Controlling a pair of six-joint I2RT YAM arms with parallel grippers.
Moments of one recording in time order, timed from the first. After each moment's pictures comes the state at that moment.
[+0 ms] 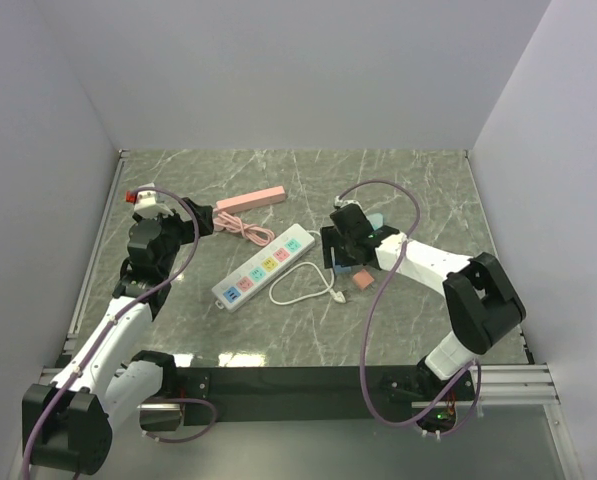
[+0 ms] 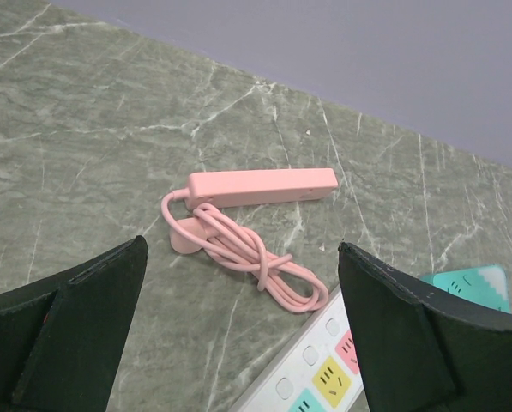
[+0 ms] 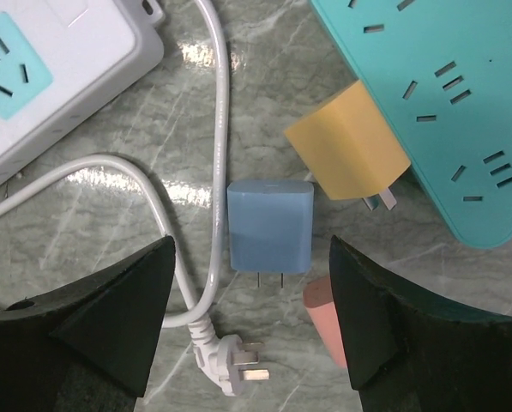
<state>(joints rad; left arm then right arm) -0.17 0.91 0.55 0.24 -0.07 -0.44 0.59 1.59 0.97 -0.36 0.17 0.38</state>
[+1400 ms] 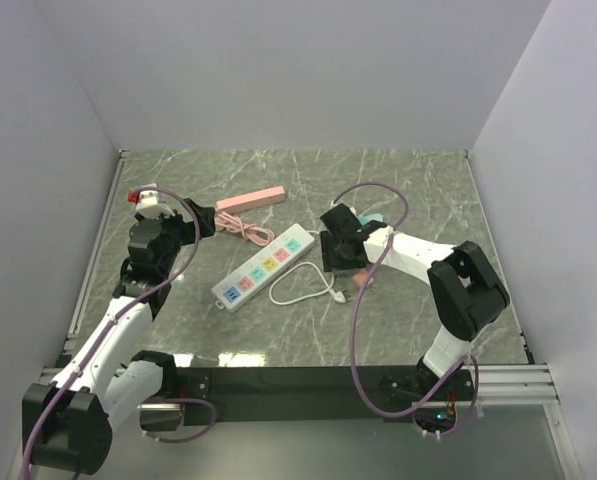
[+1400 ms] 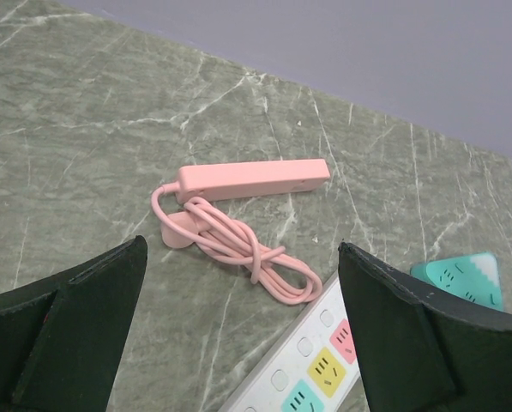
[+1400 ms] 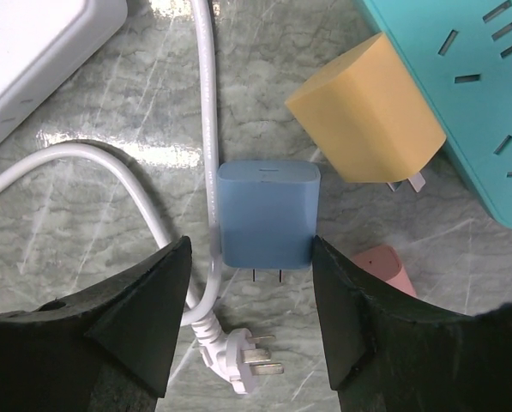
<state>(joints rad) -0.17 0.91 0.55 0.24 -0.04 -0.44 0.62 1.69 1.05 -0.49 0.18 0.46</state>
